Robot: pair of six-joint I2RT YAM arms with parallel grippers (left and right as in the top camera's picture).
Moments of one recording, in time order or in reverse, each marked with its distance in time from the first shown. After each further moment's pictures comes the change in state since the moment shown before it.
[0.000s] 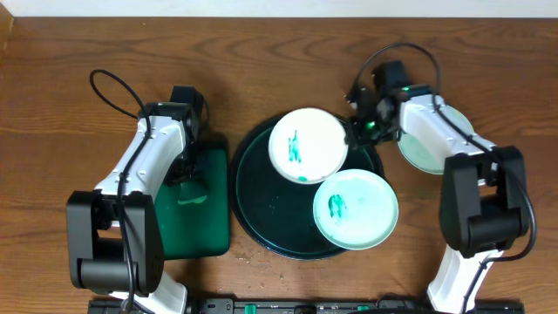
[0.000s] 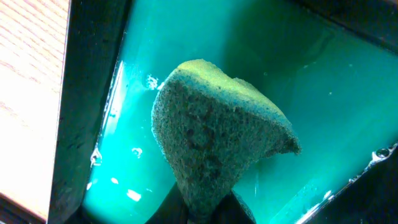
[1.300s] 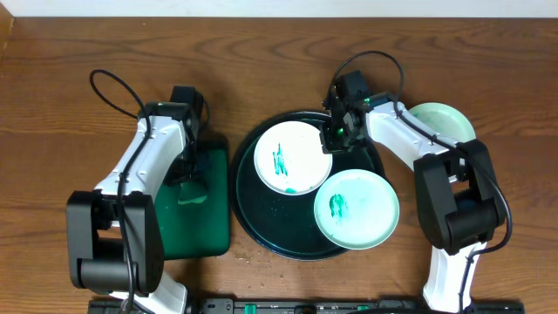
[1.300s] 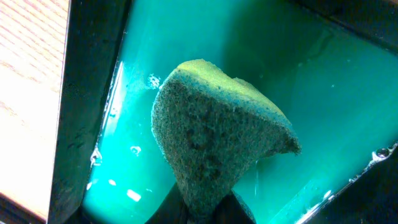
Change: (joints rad) left arm 0.000 0.000 0.000 0.000 0.000 0.000; right arm 0.145 0.064 0.005 0.096 0.122 0.256
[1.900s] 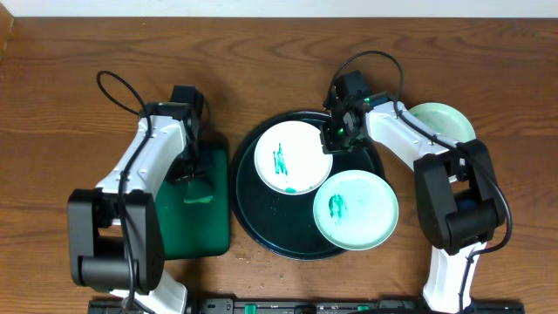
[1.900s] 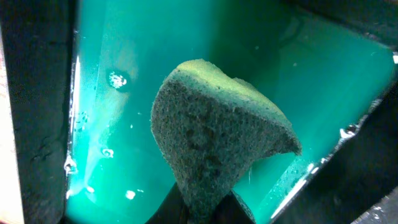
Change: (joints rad) left arm -0.001 0.015 0.000 0.021 0.085 0.082; right arm 0.001 0.000 0.003 -0.015 0.008 0.000
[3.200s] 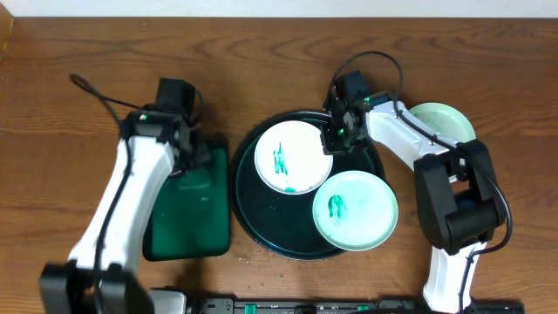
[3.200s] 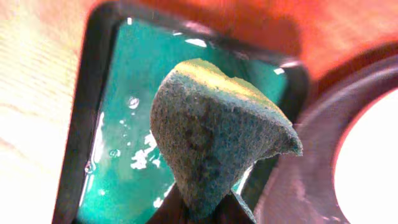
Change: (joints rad) left arm -0.026 -0.282 0.006 0.008 -0.002 0.031; right arm 0.000 0.000 0.004 -0.016 0.002 -0.019
